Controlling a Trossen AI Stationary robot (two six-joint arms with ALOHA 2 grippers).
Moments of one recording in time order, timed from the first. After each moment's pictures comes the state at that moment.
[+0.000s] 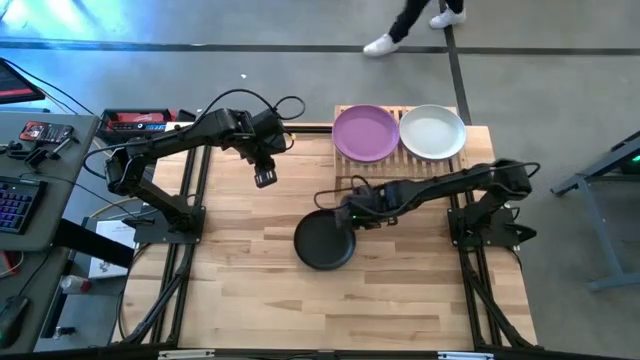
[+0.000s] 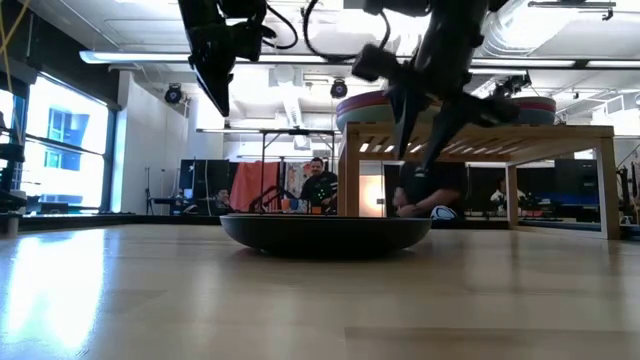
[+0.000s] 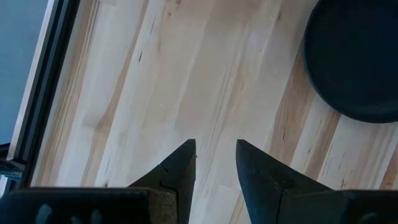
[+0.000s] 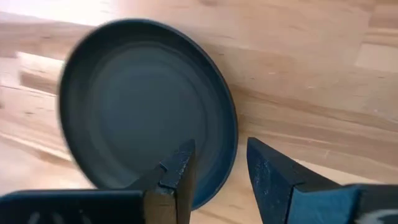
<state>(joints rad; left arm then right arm) 0.43 1.48 1.40 -1.16 -0.01 0.13 0.08 1.66 1.21 -0.76 0.07 1.48</state>
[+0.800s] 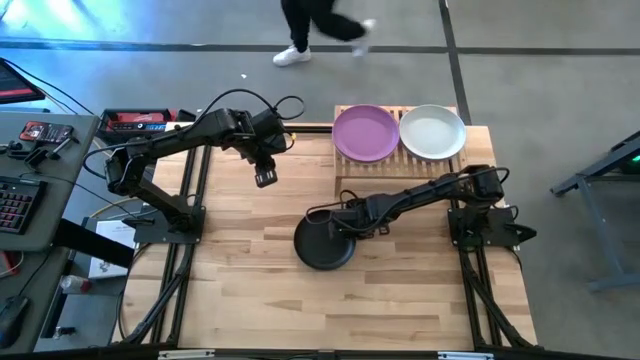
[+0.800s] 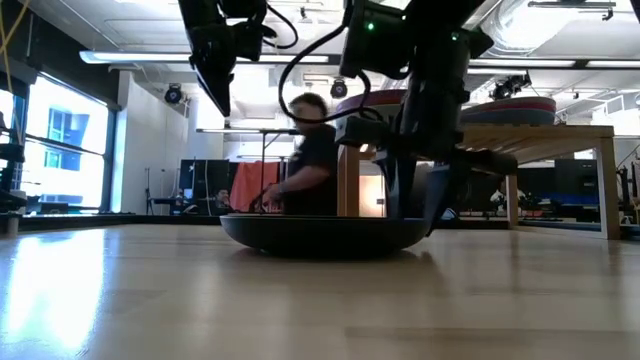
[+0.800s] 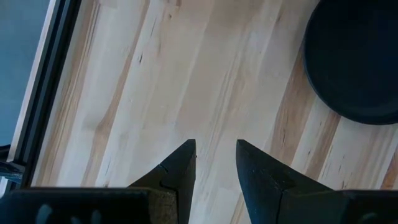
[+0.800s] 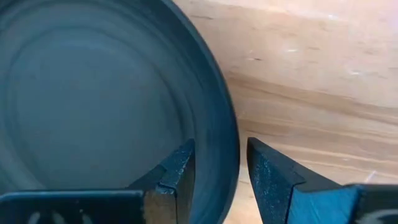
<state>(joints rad) 0.43 1.48 1.40 -1.16 -0.01 0.13 0.10 1.88 1.21 -0.67 0.03 1.49</state>
